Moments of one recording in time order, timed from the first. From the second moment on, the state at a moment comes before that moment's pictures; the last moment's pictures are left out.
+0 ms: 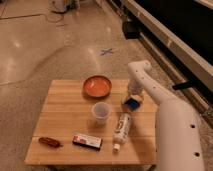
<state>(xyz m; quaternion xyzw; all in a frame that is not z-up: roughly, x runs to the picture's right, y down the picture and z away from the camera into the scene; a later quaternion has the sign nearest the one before) 0.181 0.079 0.951 -0.25 -0.31 -0.69 0.60</state>
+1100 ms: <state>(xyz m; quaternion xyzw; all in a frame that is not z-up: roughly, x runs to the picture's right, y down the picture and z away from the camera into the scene) 0.099 0.032 0.911 -0.17 -0.33 -0.71 0.60</state>
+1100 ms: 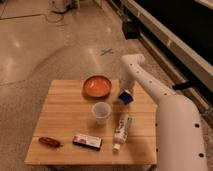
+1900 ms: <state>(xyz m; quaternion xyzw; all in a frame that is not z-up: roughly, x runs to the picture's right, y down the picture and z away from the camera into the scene) -0.010 -0.001 0.902 -0.08 -0.35 -0.76 0.54</state>
